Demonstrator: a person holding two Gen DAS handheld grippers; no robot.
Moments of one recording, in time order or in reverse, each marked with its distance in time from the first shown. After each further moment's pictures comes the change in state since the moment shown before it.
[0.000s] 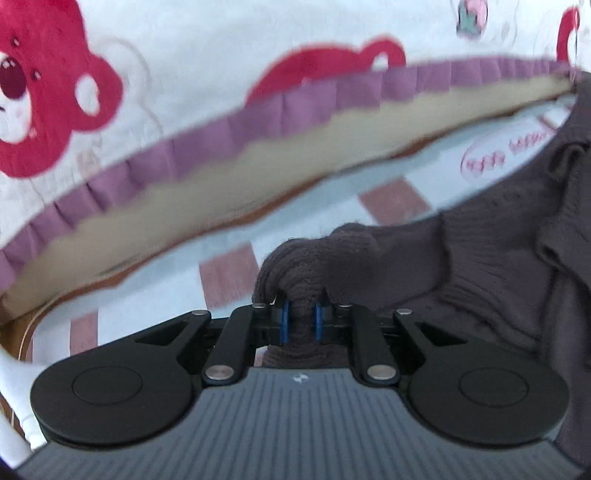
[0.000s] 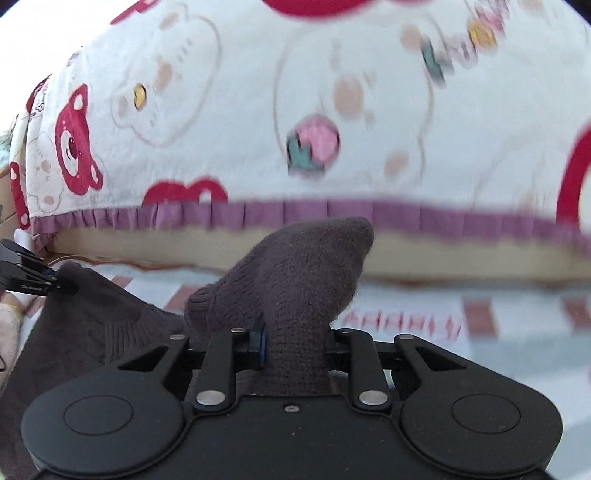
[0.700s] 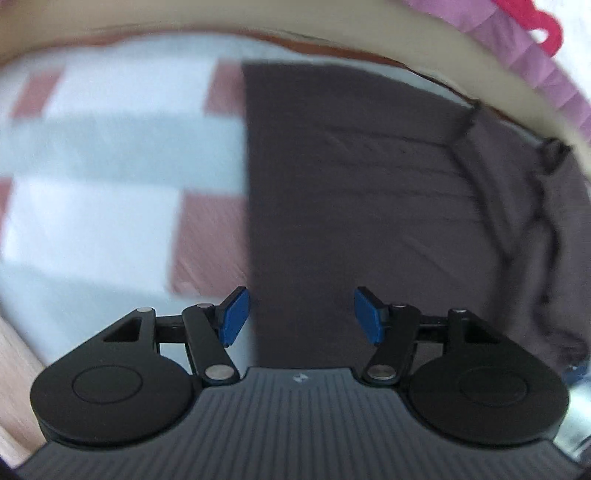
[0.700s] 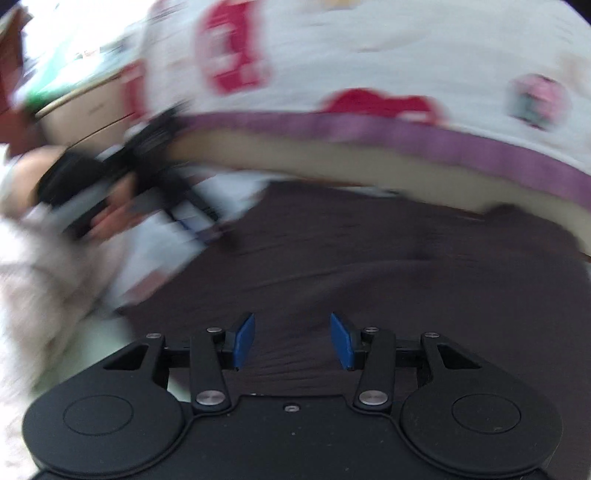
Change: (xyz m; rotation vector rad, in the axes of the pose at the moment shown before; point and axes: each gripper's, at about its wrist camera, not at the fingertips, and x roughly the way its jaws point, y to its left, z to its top) left arm 0.060 0.033 -0.048 -0.510 0.444 -0.151; right arm 0.013 0.204 -0.081 -0.220 0.239 0.385
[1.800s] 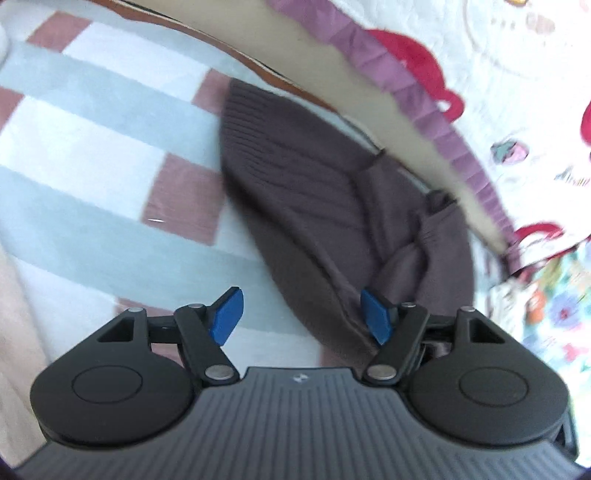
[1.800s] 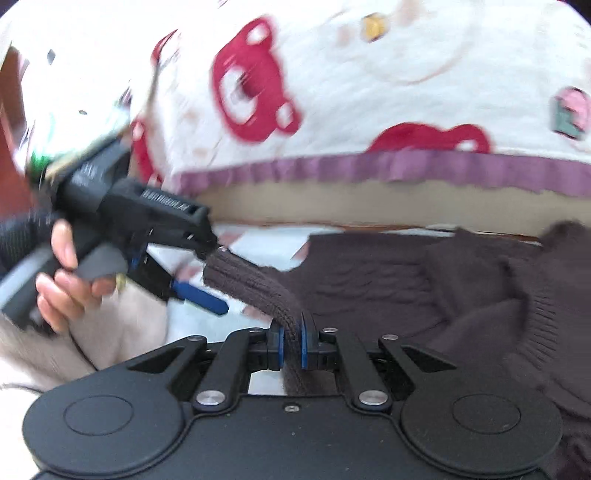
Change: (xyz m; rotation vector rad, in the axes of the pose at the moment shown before) left arm -0.073 0.037 -0.059 -0.280 -0.101 -0.403; right arm 0.027 0.030 0.015 0.229 -0.211 -0.009
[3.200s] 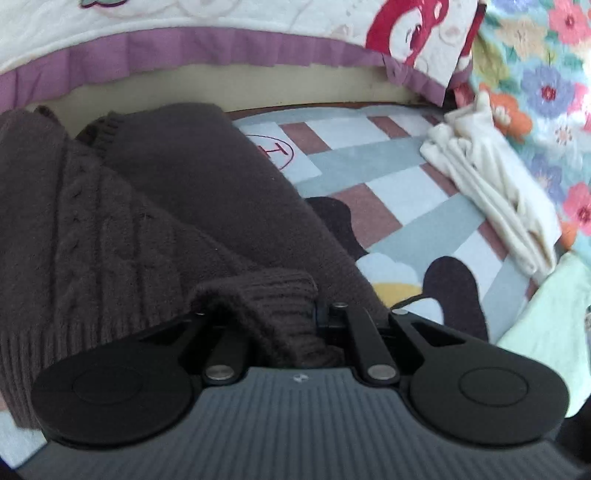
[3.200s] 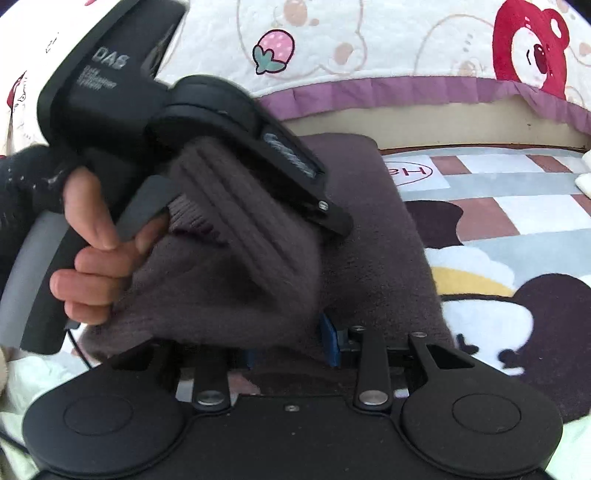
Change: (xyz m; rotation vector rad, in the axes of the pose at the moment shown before) left arm 0.237 -0.307 -0.147 0.779 0.047 -0.029; right arm -0.162 -0.180 -0.047 0.190 0.021 -0.377
